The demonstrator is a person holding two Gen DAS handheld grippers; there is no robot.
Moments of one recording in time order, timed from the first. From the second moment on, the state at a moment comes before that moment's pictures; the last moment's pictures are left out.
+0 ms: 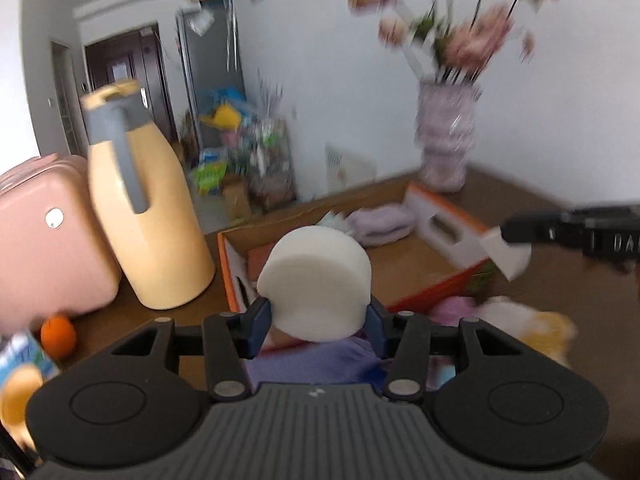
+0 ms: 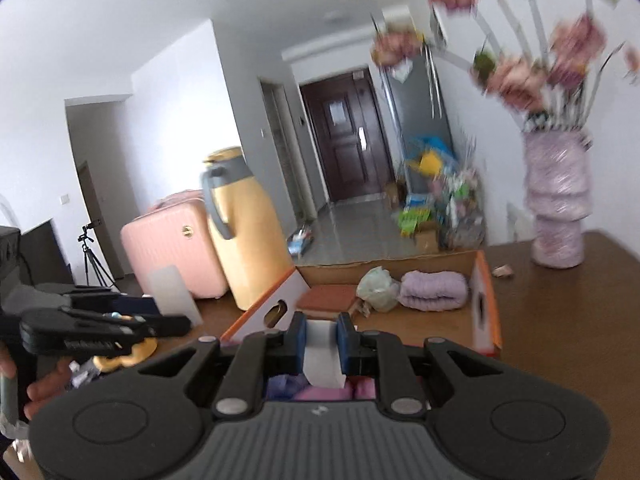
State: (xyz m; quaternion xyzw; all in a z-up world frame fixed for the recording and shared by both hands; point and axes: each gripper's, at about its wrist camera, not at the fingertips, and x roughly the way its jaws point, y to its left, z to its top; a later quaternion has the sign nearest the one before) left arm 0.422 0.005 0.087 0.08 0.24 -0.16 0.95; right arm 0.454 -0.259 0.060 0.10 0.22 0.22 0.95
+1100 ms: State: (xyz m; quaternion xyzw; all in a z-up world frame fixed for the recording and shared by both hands) left arm 0.626 0.008 0.076 0.07 0.43 -0.10 0.89; right arm 0.626 -0.213 0.054 0.11 0.33 0.18 0.92
